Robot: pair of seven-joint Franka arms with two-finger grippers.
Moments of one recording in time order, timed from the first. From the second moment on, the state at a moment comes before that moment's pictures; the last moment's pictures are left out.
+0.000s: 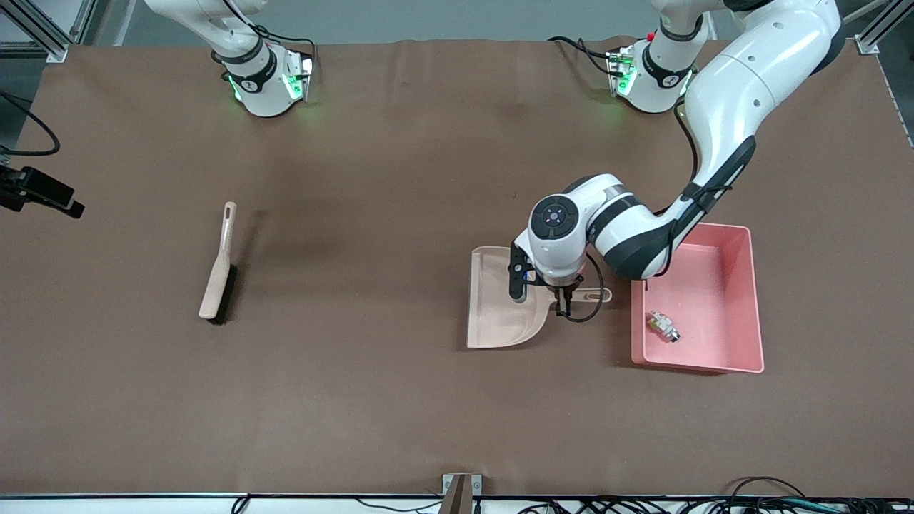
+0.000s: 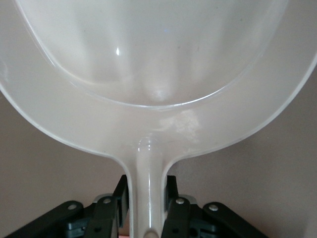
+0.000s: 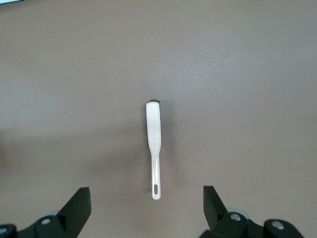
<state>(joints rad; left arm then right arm) 0.08 0.83 -0.84 -1.58 0.91 1.95 0.62 0.04 0.04 -0.16 -1.53 0.04 1.59 0.03</state>
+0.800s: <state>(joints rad) -0.02 0.84 -0.74 -1.54 0.89 1.95 0.62 0.04 0.04 -0.16 -1.53 0.04 1.59 0.03</state>
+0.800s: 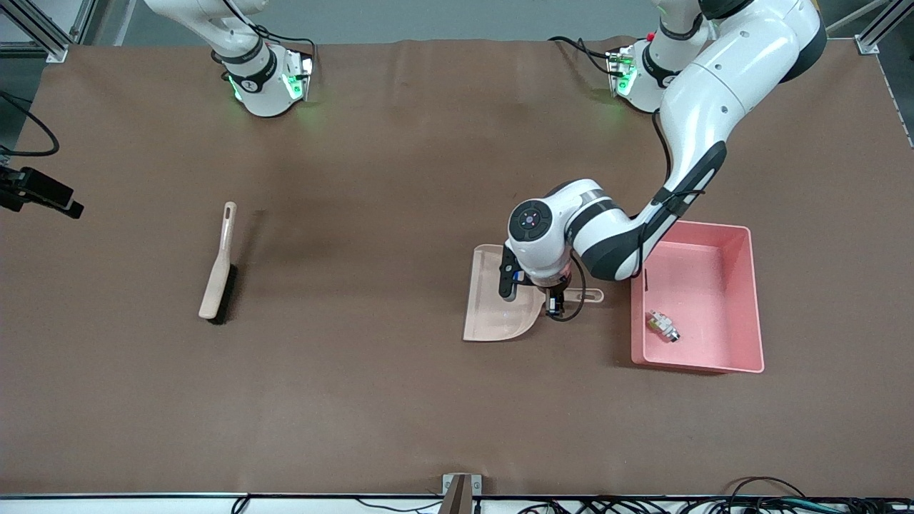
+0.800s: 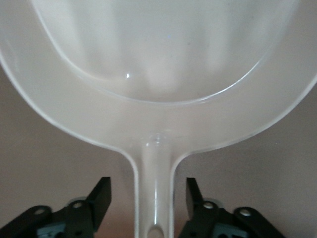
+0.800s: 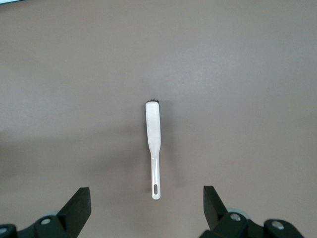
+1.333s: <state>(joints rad) -0.04 0.83 -0.74 -1.38 0.77 1.89 0.61 0.04 0.04 -0.16 -1.53 0.04 1.59 0.03</state>
